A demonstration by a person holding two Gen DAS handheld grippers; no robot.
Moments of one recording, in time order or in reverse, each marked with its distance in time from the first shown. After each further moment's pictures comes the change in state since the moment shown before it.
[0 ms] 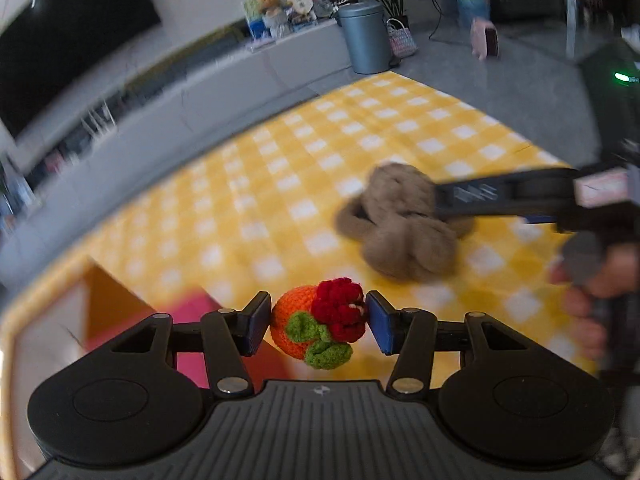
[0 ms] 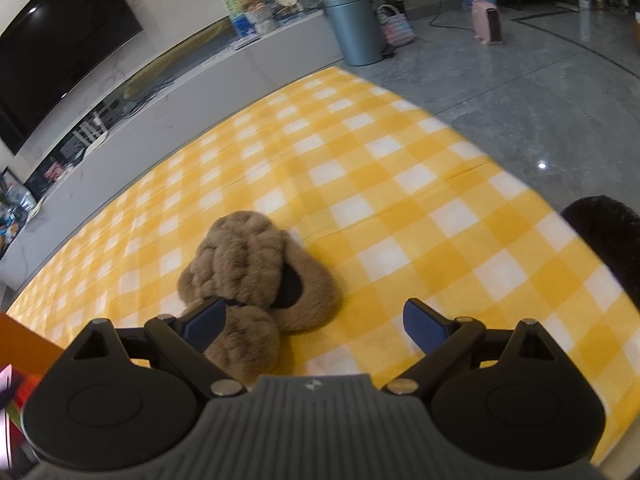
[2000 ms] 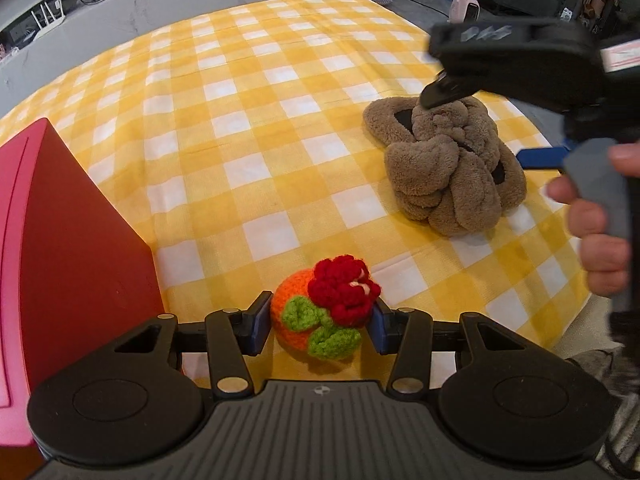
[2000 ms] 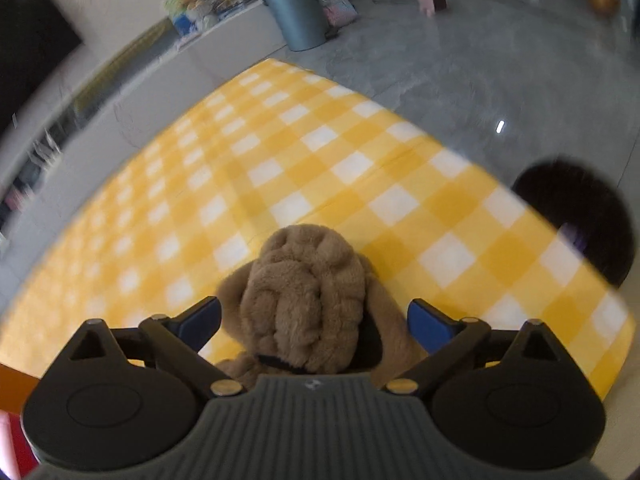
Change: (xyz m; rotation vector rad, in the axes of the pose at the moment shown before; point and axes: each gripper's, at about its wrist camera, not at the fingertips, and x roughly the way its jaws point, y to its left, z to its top) left arm 0.044 -0.014 -0.037 -0.149 0.196 -0.237; right arm 0.002 -0.011 0.010 0.090 0.048 -0.155
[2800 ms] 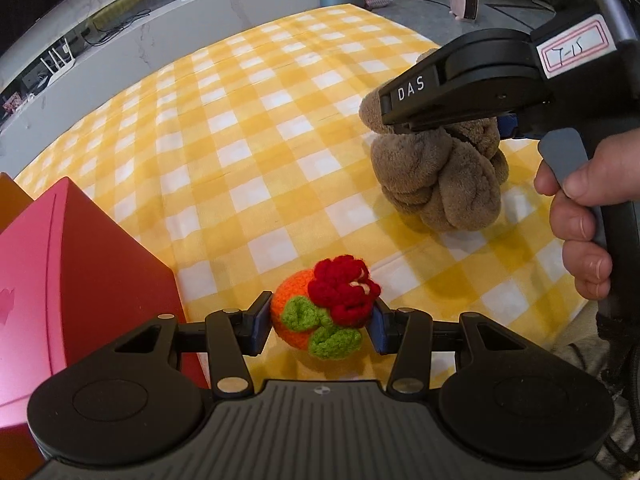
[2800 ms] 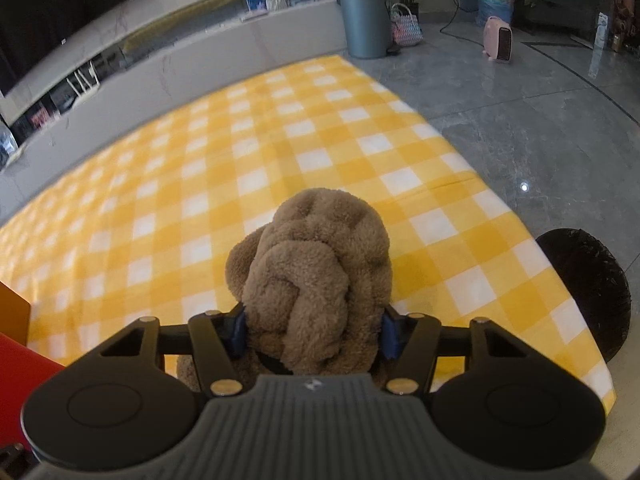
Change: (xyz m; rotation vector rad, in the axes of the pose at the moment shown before) left arm -0.019 -0.032 0.001 0.105 -0.030 0.136; right arm -0.012 0.012 -0.012 -0.229 -0.021 0.052
